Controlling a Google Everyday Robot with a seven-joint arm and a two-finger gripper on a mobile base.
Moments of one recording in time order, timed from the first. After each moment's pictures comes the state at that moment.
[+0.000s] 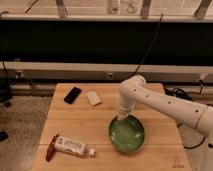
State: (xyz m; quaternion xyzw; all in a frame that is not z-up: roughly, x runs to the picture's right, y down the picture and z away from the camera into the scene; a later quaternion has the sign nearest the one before) arm 0.081 0.177 0.808 -0.34 -0.15 -0.12 0.92
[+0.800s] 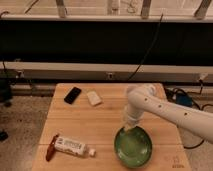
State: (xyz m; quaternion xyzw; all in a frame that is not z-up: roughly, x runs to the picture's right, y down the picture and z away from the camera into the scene) arm 0.140 0.211 0.769 -0.35 -0.14 -0.11 0.92
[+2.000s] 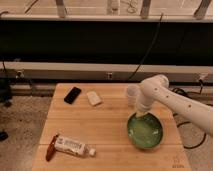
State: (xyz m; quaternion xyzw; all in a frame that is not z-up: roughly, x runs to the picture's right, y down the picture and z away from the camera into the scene) arm 0.167 0.149 0.830 -0.31 -0.11 -0.10 0.94
